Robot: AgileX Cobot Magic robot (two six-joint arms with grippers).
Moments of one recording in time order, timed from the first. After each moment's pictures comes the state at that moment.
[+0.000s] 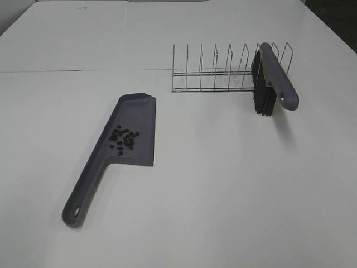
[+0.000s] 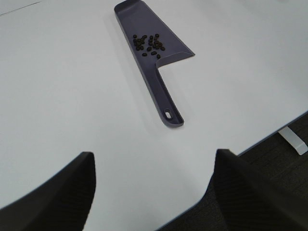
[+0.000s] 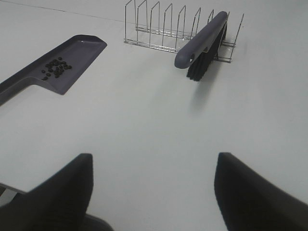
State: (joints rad) left arm -0.47 0.17 -0.50 -0.06 1.06 0.06; right arm 0.14 0.00 -0.50 0.09 1.07 -0.14
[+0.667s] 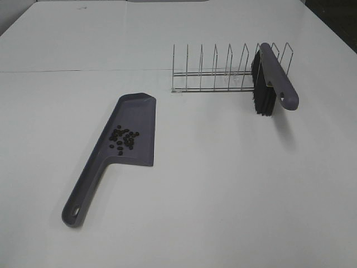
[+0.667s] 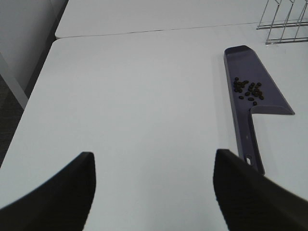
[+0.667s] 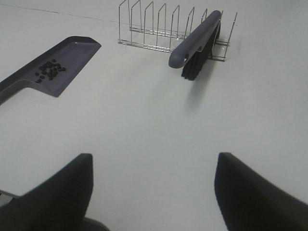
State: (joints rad) left arm -0.01 -0.01 -0.50 -0.06 1.06 0.06; right arm 0.11 0.00 -0.50 0.10 1.07 -0.14
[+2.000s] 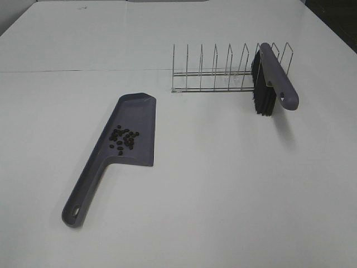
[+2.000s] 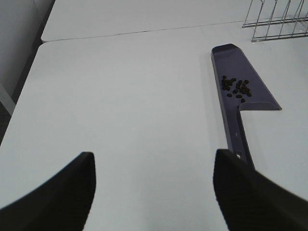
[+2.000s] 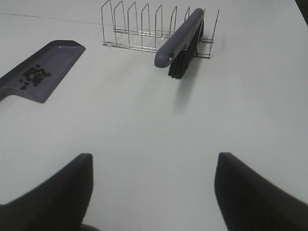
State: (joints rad) left arm -0.07 -0.01 -0.50 -0.06 1.06 0.06; right arm 0.03 0.00 -0.50 0.11 1.07 -0.14
